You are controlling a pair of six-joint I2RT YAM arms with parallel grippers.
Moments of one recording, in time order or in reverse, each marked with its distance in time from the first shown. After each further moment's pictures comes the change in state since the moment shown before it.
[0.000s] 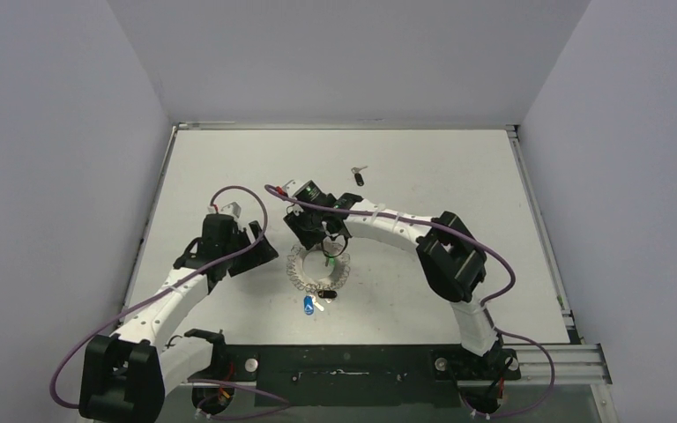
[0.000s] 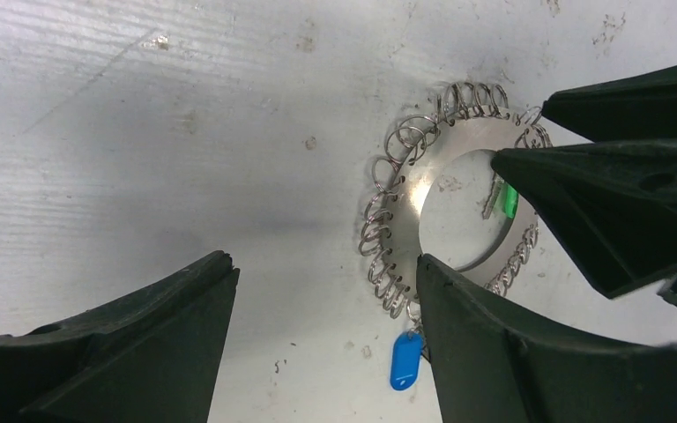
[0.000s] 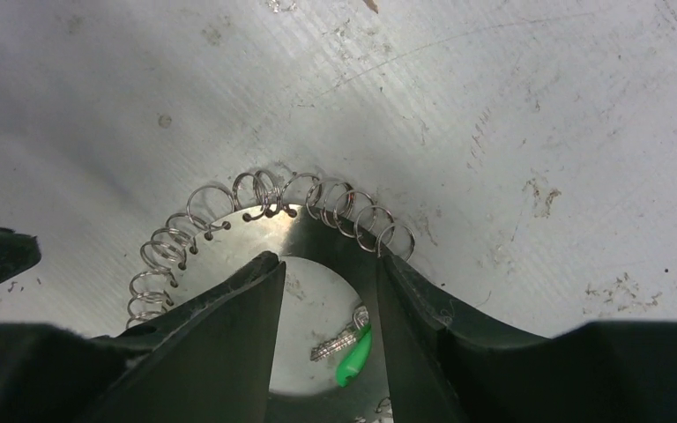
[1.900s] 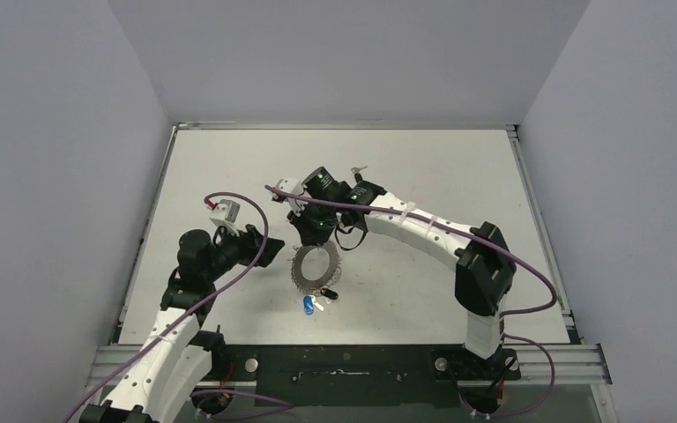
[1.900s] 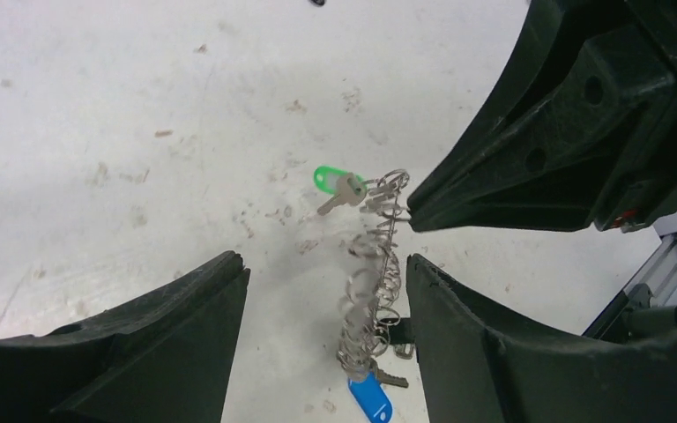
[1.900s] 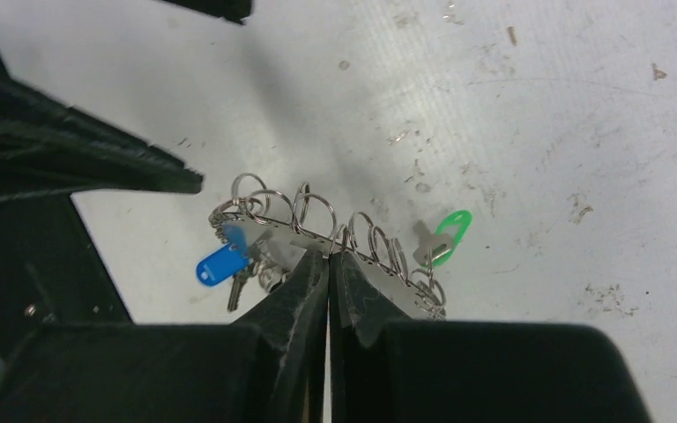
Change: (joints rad) left arm 0.063 -0.336 -0.148 0.317 0.306 0.168; right arm 0.018 -0.144 0.060 -0.170 -0.240 -0.202
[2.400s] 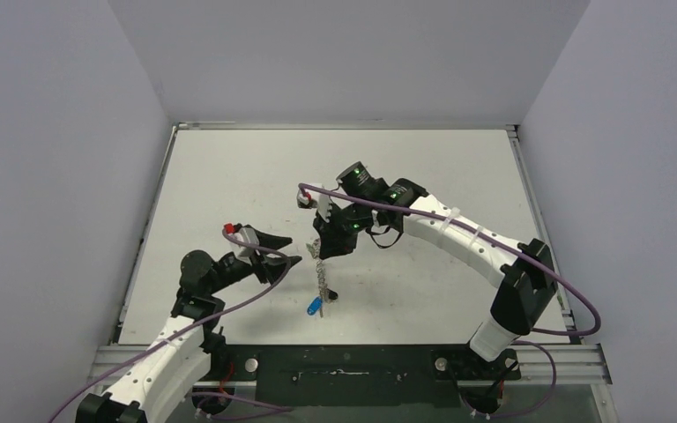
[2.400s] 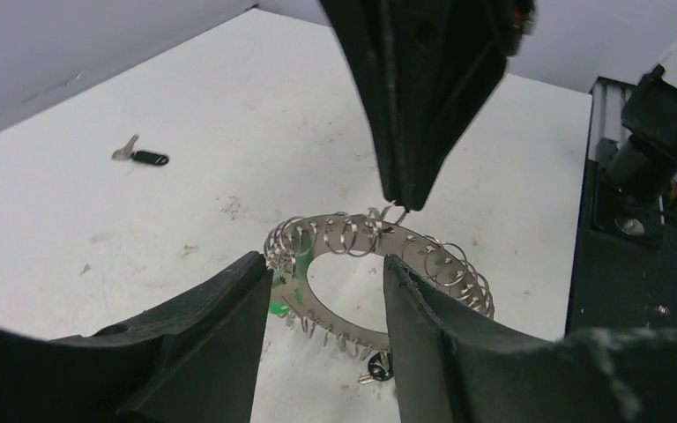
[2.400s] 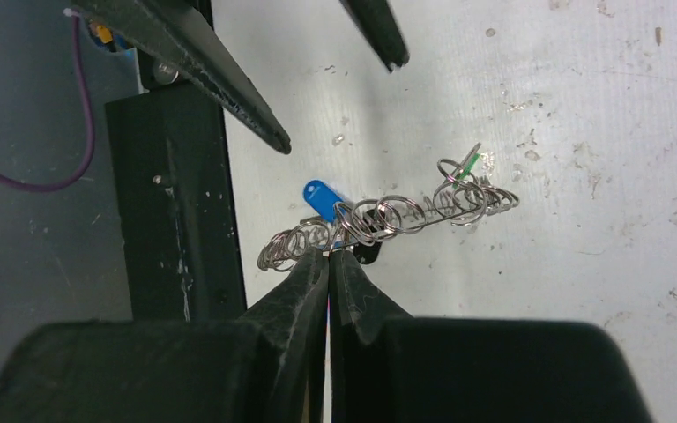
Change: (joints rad) left arm -0.088 -0.029 -0.178 0.575 0.337 0.233; right arm -0.073 -0.253 -0.159 -0.115 -0.363 -0.161
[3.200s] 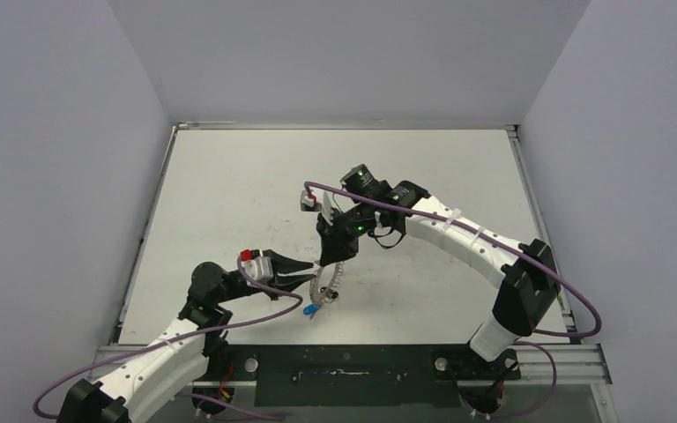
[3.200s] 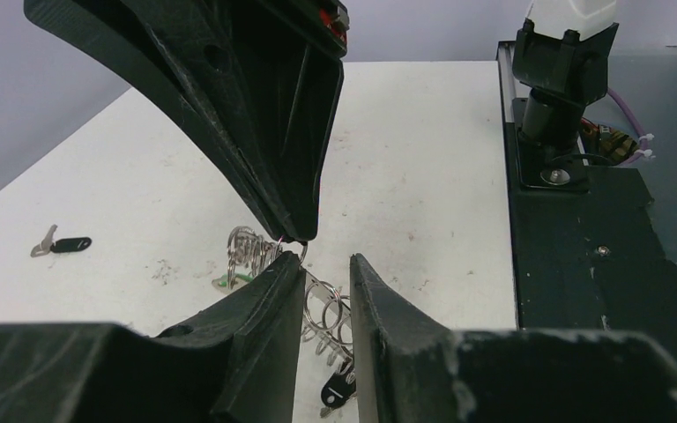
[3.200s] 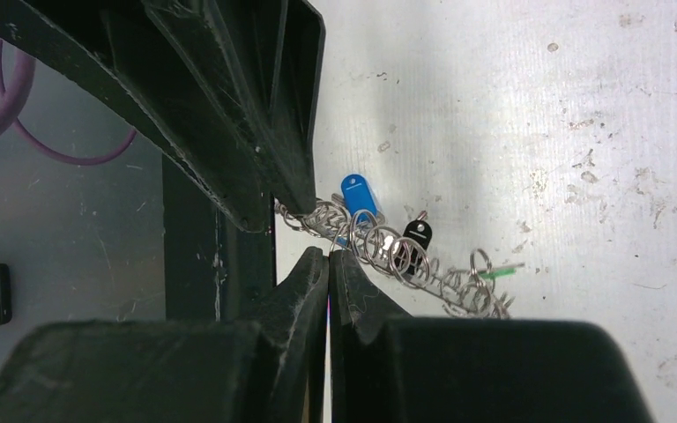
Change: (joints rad) left arm -0.252 -0.012 -0.063 0.151 0.045 0.159; right arm -0.028 -0.026 -0.058 0.016 -0.161 -0.026
